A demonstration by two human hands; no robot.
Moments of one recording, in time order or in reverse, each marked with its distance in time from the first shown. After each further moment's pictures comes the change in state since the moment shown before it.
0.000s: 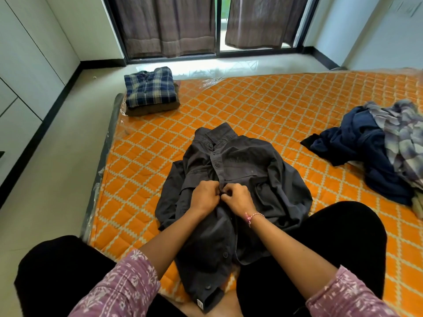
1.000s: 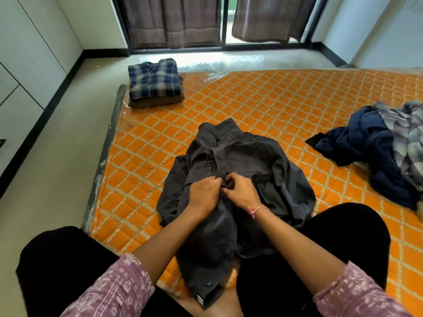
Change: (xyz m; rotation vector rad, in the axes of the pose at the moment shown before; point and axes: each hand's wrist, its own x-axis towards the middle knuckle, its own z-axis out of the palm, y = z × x) left_hand -0.008 -0.008 -0.002 0.343 0.189 0.200; right_hand 0.012 -0.005 -0.008 -0.063 -0.022 -0.022
